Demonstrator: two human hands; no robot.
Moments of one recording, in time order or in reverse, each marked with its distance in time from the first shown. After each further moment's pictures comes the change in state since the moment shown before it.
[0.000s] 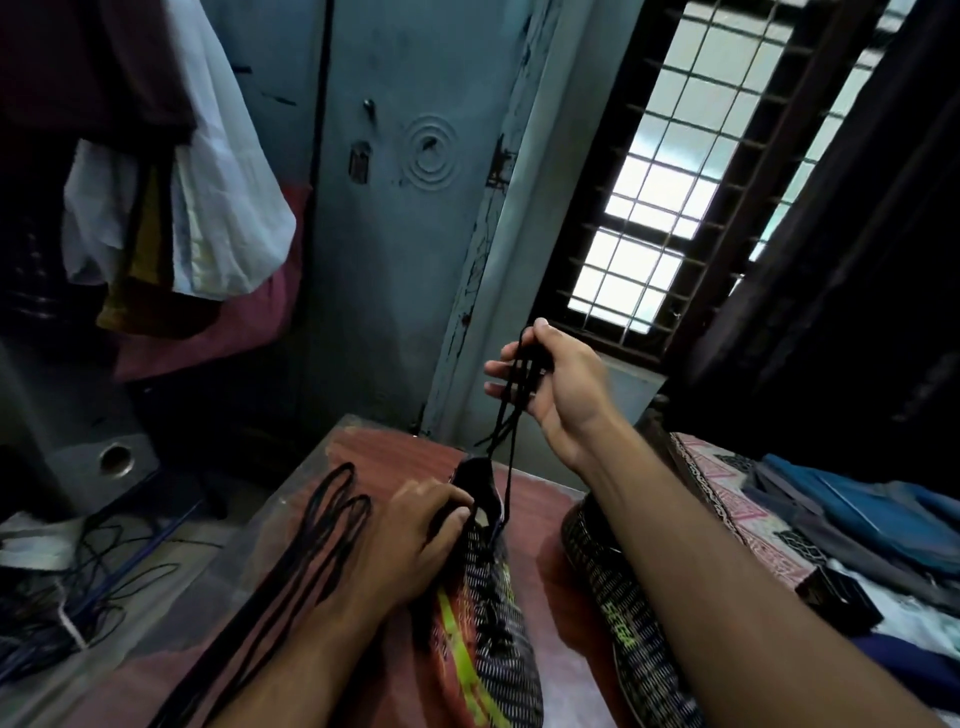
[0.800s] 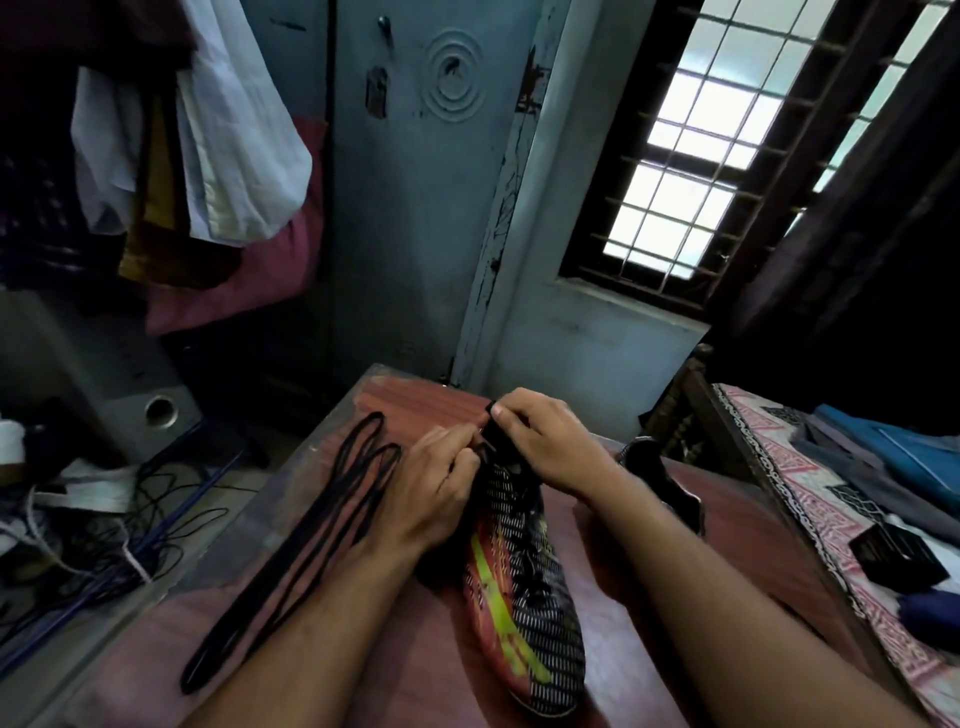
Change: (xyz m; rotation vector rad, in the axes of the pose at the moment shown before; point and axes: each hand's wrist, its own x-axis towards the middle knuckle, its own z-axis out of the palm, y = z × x) left_hand 0.001 0.003 -0.005 -0.085 0.018 -0.103; right_hand -0.001 0.115 -0.042 -1.155 -0.317 -0.221
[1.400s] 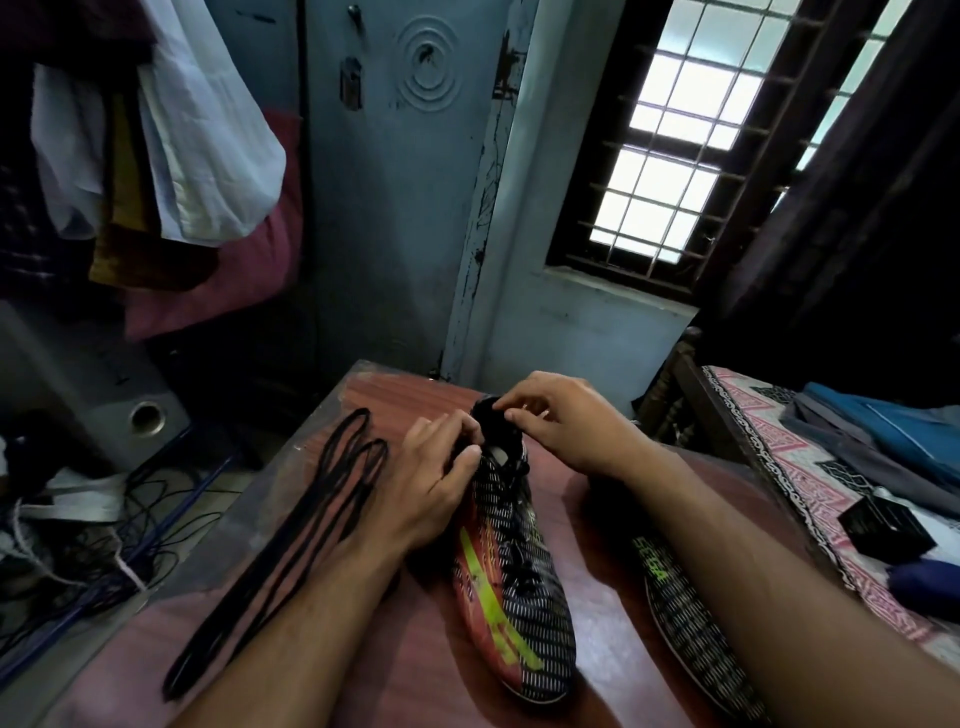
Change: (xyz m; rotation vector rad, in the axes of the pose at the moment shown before) left_hand -0.001 -0.005 0.005 0.048 -0.088 -0.011; right_hand -0.015 0.008 -0.038 -0.148 -0.040 -0.049
